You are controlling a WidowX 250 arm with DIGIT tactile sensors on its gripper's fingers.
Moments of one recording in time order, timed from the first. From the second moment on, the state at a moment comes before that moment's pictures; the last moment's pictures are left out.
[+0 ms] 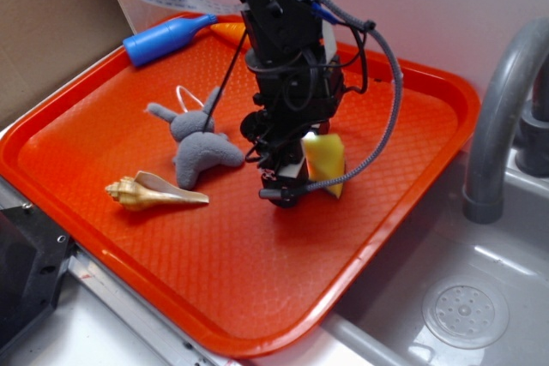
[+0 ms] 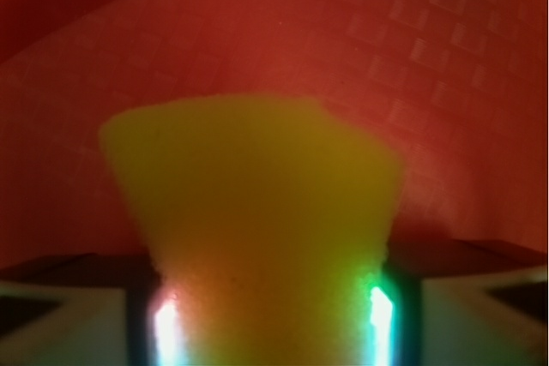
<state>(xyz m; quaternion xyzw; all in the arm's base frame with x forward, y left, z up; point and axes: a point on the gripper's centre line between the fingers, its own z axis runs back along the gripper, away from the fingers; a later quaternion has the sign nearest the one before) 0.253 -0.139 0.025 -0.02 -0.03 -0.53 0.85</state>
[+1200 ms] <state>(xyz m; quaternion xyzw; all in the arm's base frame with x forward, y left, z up) 0.173 0.005 0.195 0.02 -0.04 0.07 1.00</state>
